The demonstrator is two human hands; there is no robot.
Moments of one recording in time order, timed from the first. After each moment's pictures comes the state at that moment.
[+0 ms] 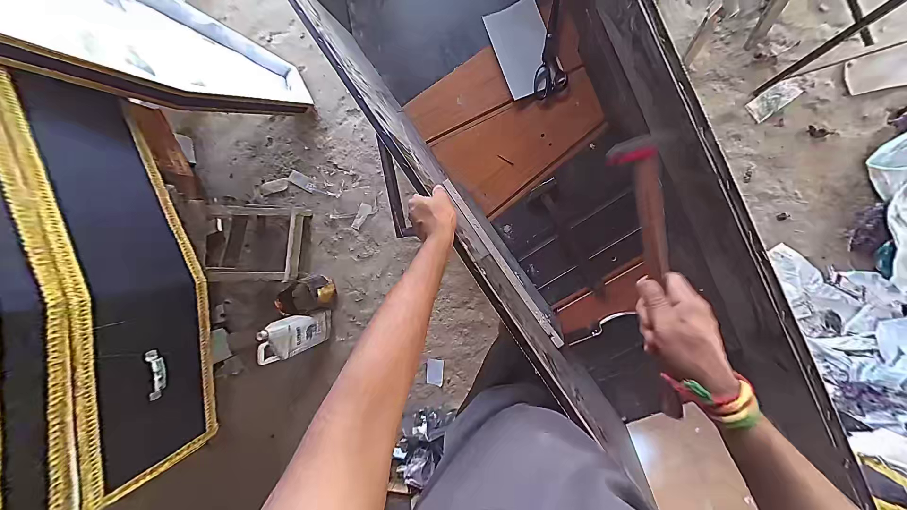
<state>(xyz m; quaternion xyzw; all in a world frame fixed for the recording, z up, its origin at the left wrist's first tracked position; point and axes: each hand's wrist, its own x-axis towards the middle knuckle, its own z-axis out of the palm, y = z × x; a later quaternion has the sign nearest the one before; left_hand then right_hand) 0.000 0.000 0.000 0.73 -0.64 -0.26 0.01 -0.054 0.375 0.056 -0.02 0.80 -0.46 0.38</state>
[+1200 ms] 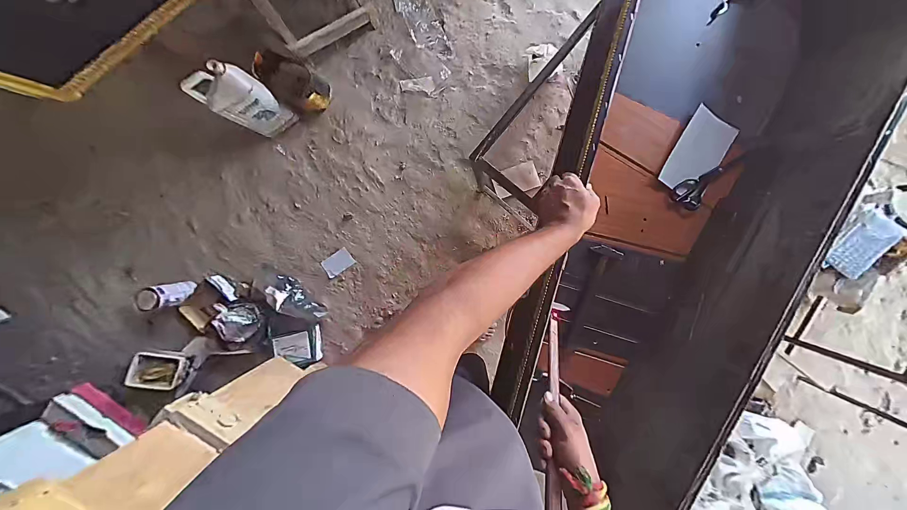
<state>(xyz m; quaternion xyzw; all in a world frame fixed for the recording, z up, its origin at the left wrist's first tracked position) 0.015 -0.011 0.007 0.68 -0.60 -0.42 -0.01 0.043 0.372 0.010 0.11 0.66 -0.31 0.68</state>
